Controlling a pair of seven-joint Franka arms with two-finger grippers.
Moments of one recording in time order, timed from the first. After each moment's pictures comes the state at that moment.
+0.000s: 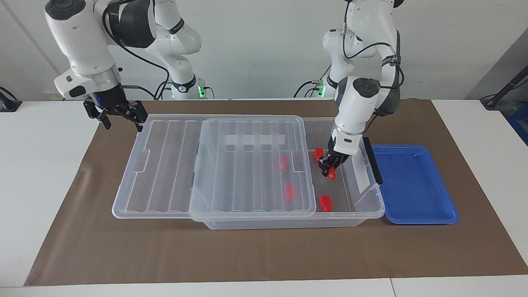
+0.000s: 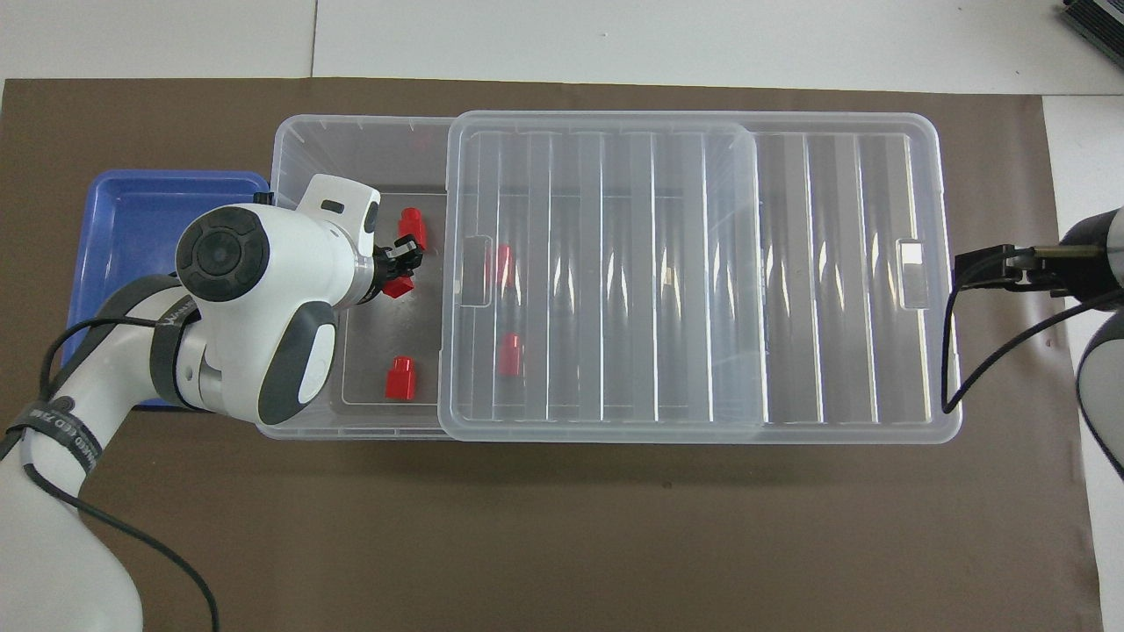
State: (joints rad) left arm -0.34 0.22 -0.04 -1.99 -0.06 2.41 -0.76; right arm 0.06 -0.07 -0.07 -1.75 -0.06 1.75 0.09
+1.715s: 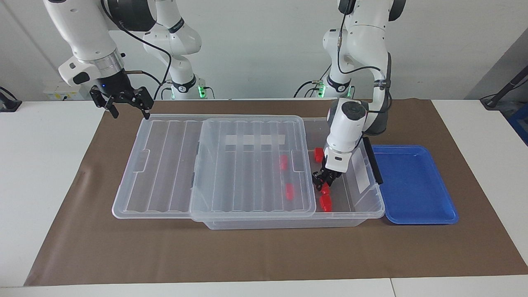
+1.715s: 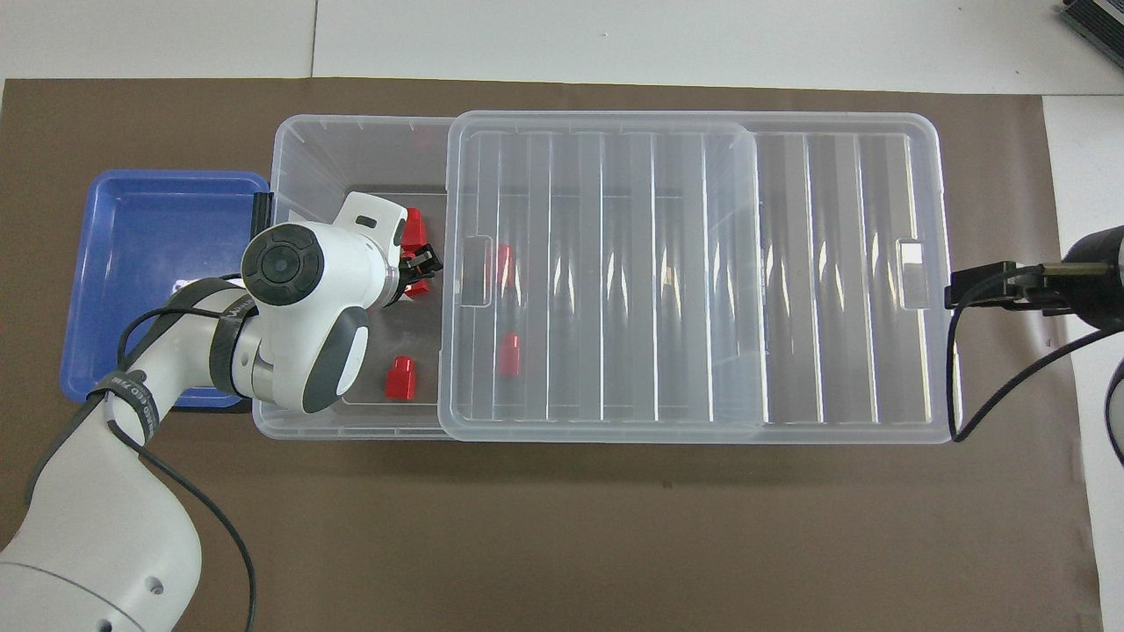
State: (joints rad) left arm -0.35 0.33 -0.03 -2.00 0.00 2.51 -0.76; right arm 0.06 -0.10 -0.06 -1.75 -0.01 1.70 0.09
